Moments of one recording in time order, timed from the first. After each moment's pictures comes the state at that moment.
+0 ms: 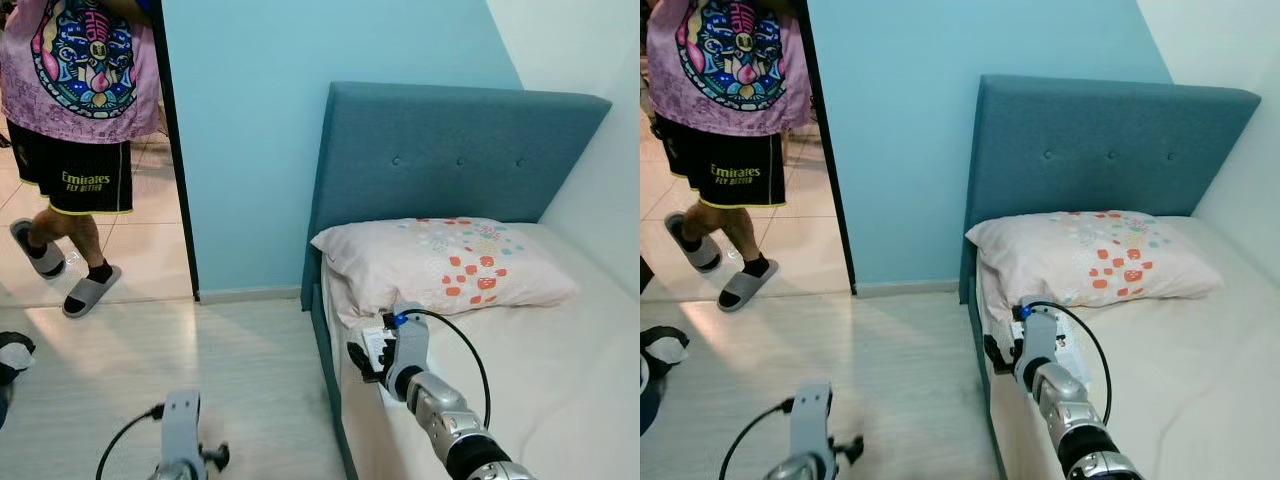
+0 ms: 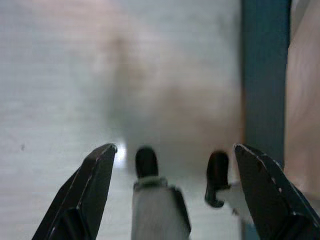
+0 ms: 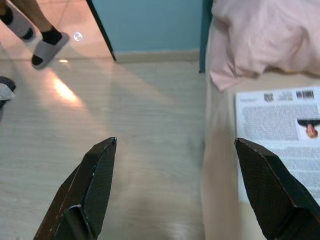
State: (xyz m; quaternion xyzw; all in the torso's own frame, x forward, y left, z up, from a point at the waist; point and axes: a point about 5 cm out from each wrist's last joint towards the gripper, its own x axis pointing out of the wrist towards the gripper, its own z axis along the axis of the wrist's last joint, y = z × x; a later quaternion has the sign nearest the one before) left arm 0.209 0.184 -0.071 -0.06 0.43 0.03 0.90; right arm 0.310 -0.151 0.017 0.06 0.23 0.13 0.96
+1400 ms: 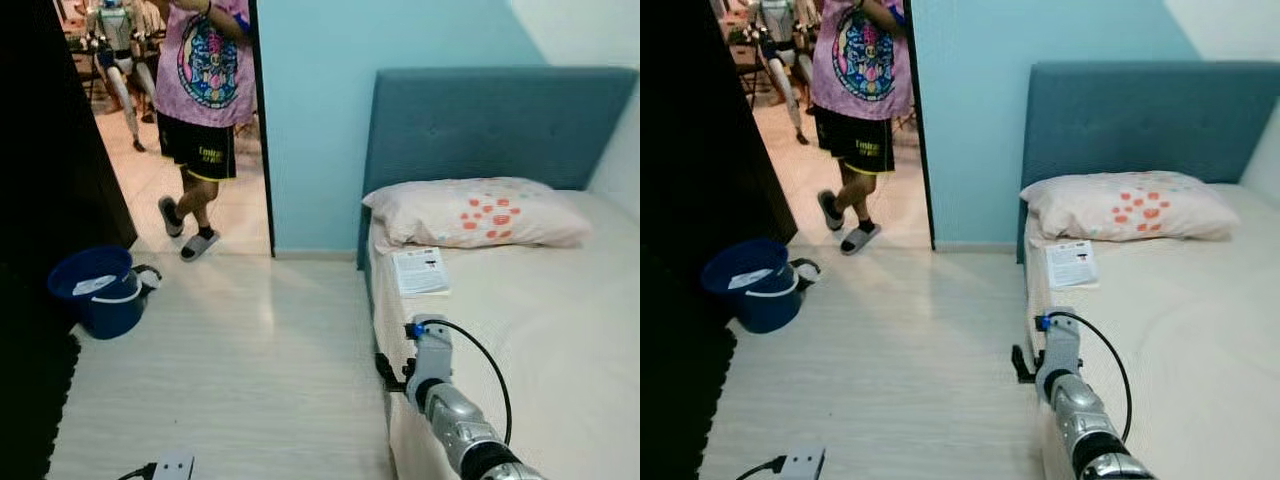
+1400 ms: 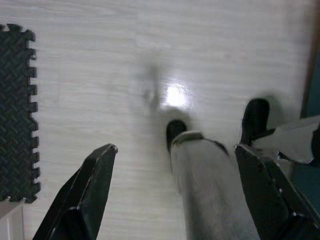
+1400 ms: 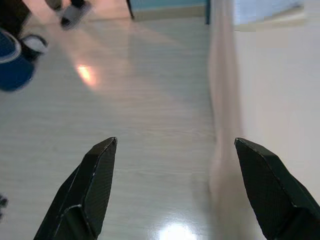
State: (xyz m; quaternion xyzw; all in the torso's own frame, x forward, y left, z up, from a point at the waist) left arm 0.167 0.197 -0.091 -0.01 0.50 0.01 0.87; right arm 0.304 -0.179 0.008 0.05 0.24 0.04 0.97
